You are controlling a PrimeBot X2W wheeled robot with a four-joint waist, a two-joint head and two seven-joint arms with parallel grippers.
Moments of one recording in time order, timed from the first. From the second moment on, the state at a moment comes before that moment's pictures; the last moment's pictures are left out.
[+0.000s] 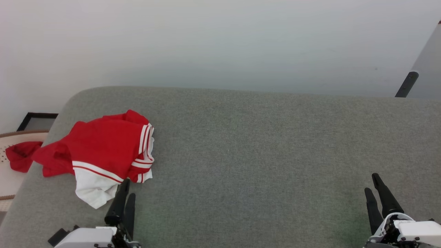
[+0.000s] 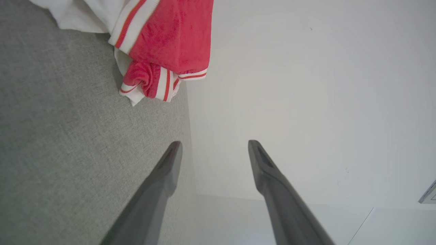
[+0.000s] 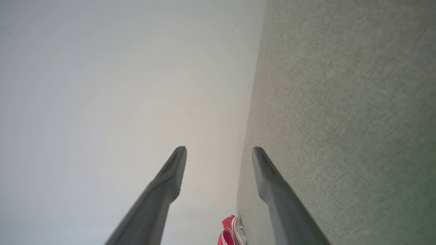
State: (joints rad) left arm -0.07 0.04 0.11 0.29 -1.61 -0.13 0.11; right arm -0.08 -0.05 -0.11 0.29 1.61 0.13 0.11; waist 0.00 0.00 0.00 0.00
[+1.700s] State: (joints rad) left arm -0.09 0.12 0.06 0.24 -0.75 -0.09 -0.10; right arm -0.24 -0.12 0.02 0.40 0.82 0.13 -0.10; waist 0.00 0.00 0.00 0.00
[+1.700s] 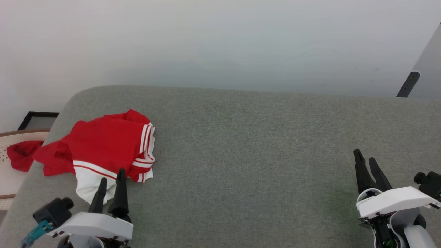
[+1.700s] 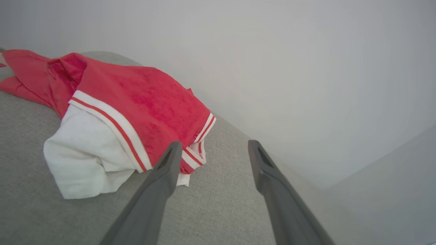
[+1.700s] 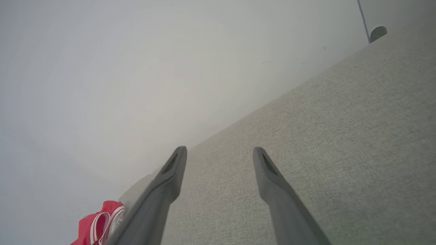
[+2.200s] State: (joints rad) left arm -0.10 0.13 0.04 0.25 -0.55 -0.09 -0.14; right arm -0.26 -0.12 0.02 0.42 0.63 0.13 -0.14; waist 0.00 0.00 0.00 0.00
